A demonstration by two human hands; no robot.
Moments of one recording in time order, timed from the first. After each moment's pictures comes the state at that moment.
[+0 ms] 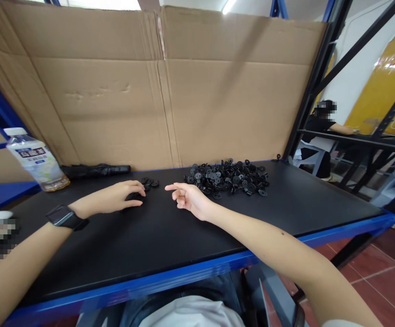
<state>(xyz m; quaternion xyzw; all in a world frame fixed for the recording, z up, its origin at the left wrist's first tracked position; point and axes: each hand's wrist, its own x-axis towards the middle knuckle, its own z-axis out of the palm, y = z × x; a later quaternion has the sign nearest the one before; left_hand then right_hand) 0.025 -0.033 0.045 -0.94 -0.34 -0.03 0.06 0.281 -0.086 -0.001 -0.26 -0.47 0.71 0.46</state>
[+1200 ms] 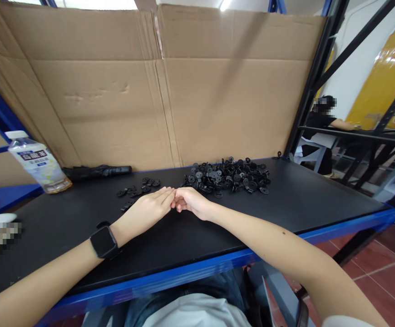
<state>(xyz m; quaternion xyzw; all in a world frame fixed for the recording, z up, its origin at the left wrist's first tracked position) 0.110 -0.088 0.010 -0.90 -0.20 -0.14 0.37 0.272 -0.089 -0.001 -0.33 -0.53 0.65 0.43</state>
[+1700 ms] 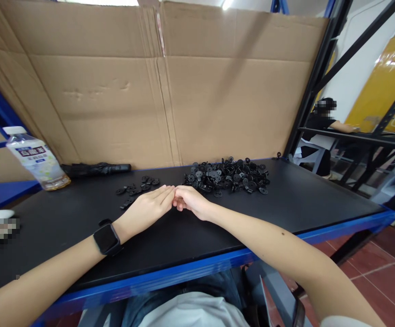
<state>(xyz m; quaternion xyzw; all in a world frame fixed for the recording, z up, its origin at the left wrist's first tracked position) 0.112 -0.089 0.009 -0.88 -0.17 -0.19 0.40 0.272 -0.092 -0.003 -0.33 -0.56 0.62 0.44</state>
